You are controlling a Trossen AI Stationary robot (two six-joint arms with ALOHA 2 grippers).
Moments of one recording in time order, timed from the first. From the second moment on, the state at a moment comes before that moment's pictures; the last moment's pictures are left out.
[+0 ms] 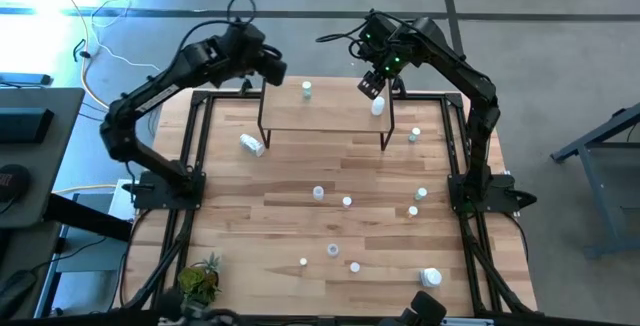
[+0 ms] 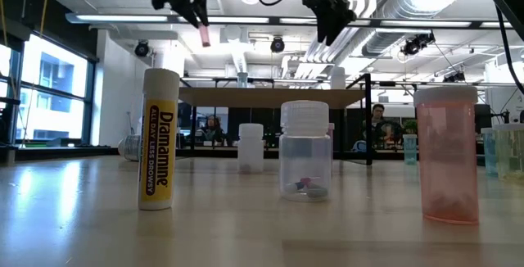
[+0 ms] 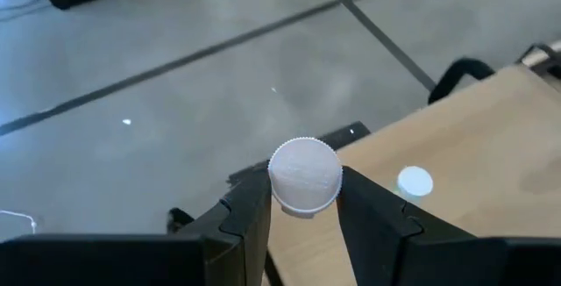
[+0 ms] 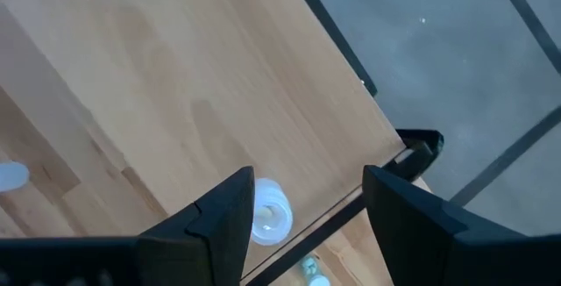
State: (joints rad) left arm 0.73 1.48 1.67 -0.93 -0.39 -0.28; right arm -0.60 1.93 2.32 -1.57 0.13 0.00
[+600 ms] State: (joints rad) left arm 0.73 1.67 1.69 -1.01 -0.27 -0.31; right arm -0.60 1.93 2.32 -1.57 0.14 -0.01
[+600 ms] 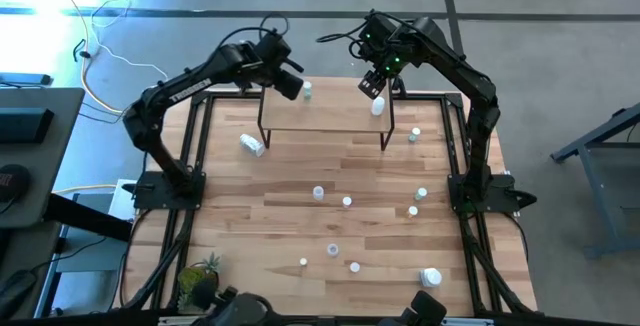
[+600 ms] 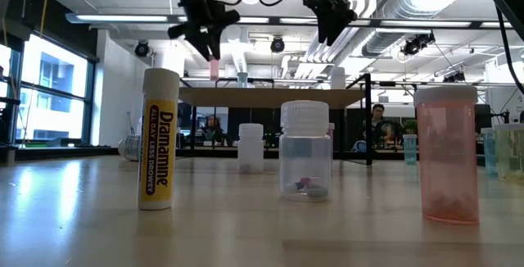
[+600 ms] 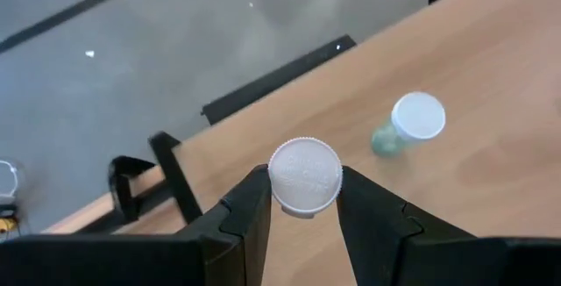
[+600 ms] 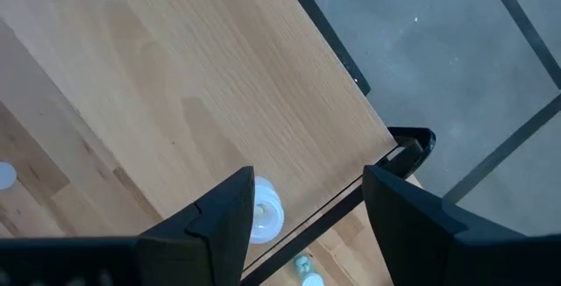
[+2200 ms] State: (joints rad) left arm 0.79 1.74 1.68 -1.04 -0.17 -0.32; right arm -0.60 1.93 2.32 -1.57 0.14 -0.01
